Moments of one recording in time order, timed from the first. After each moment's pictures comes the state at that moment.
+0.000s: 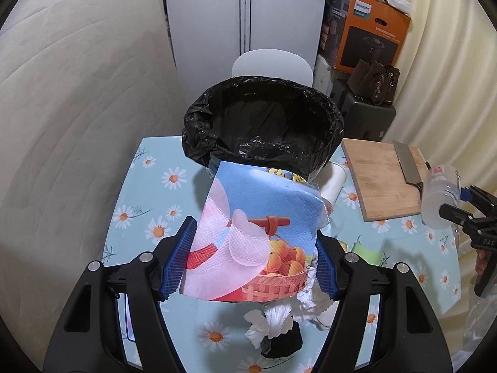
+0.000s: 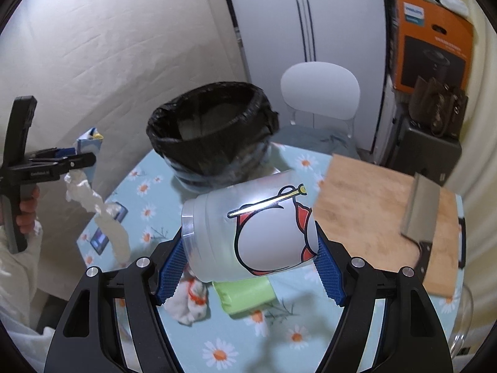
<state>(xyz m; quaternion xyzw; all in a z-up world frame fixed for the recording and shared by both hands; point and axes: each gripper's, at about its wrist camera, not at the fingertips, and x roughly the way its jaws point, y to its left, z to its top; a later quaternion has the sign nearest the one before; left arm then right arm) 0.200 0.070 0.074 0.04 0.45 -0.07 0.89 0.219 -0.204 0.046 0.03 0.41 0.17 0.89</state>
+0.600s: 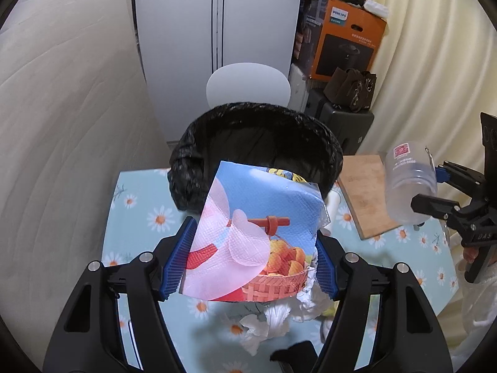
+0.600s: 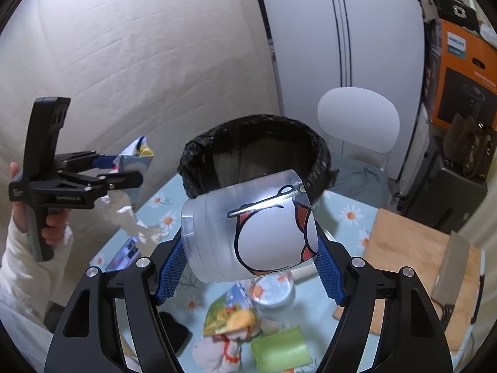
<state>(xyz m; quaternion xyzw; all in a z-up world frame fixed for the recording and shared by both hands) 0.262 0.091 0.076 0.04 0.42 -0.15 0.89 0.287 -0.127 0.076 0.01 0.38 0.23 0.90</state>
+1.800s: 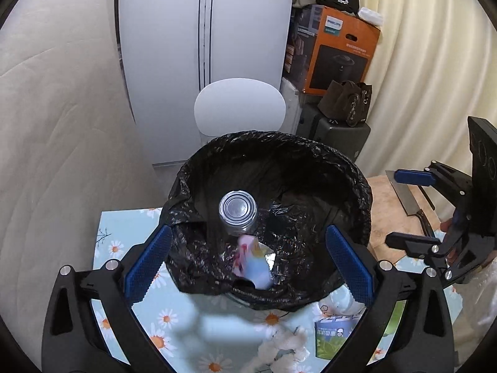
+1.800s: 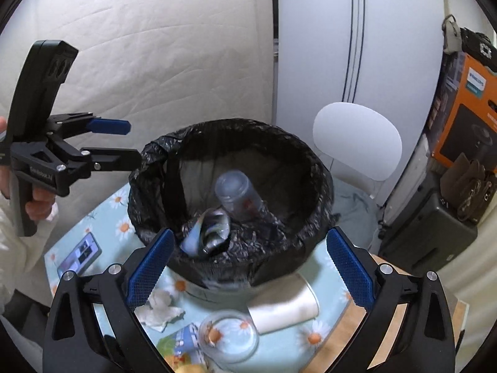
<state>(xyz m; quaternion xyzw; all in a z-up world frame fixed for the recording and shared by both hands) 0.339 0.095 0.054 0.04 0.39 -0.18 0.90 0.356 -0.106 0.044 -0.07 0.37 0.21 0.90</state>
